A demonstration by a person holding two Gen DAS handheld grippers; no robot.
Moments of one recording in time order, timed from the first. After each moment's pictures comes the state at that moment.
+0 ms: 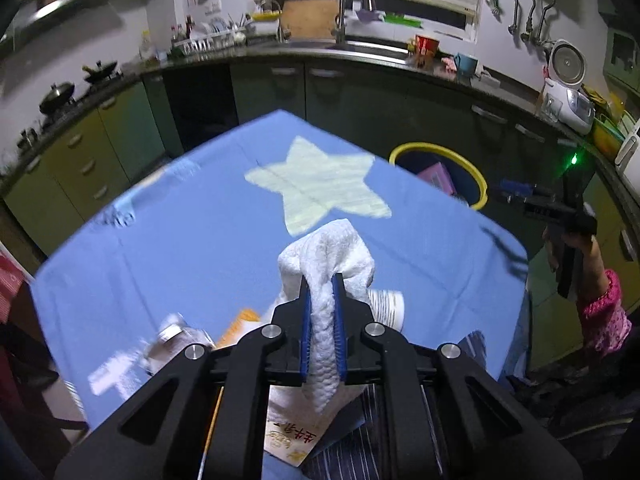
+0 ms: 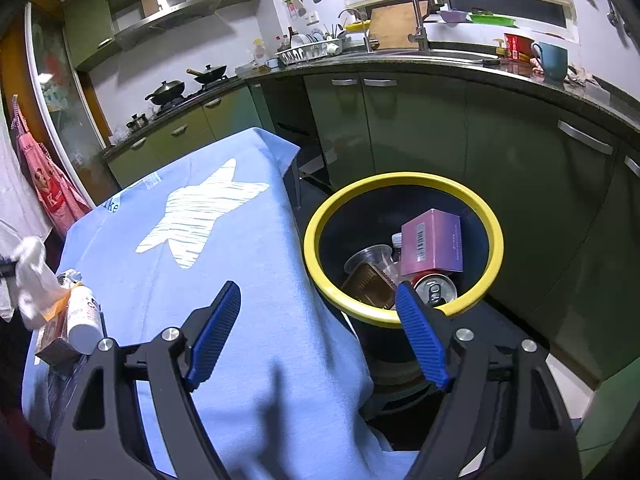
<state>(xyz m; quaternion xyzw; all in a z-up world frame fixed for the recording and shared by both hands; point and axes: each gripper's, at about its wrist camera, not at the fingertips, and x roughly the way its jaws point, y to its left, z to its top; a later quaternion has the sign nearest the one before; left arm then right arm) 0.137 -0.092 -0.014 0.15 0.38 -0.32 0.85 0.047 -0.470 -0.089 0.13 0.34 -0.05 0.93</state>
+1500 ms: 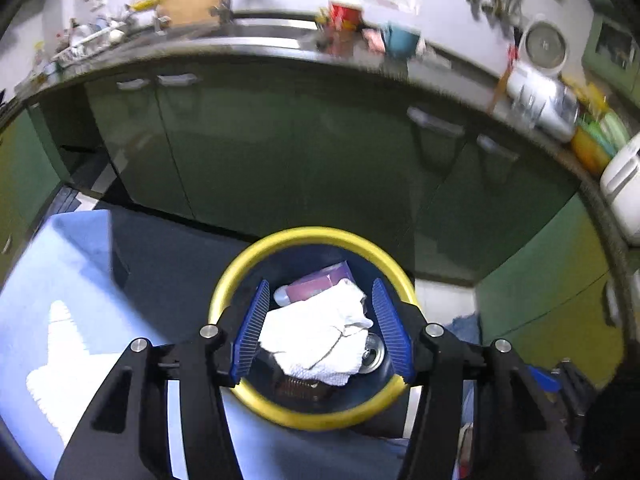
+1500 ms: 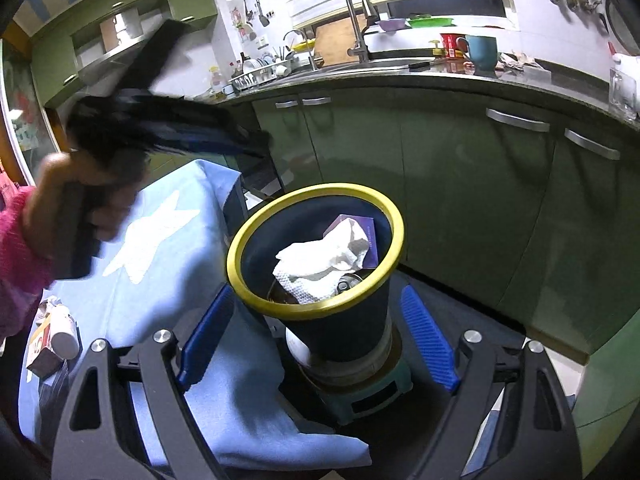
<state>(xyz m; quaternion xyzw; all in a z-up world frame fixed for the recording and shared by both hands) 0.253 -0.495 -0.043 0.15 0.41 -0.44 0.78 -0.011 -0.541 -0.086 0.17 0.31 -0.11 0.93</state>
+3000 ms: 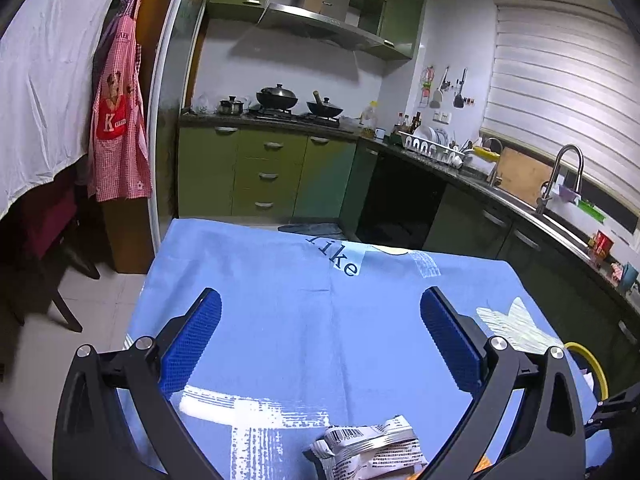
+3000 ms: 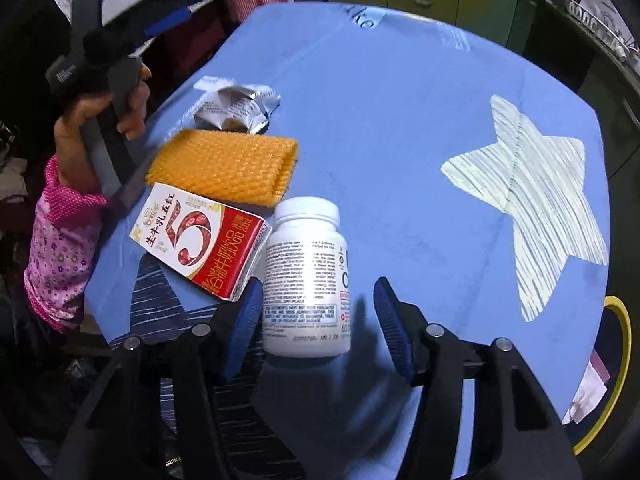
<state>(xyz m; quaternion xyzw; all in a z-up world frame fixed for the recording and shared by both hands) 0.226 0.074 -0.064 -0.09 0.22 0.00 0.97 0.162 -0.216 -0.092 -0.12 0.56 0.31 0.76</state>
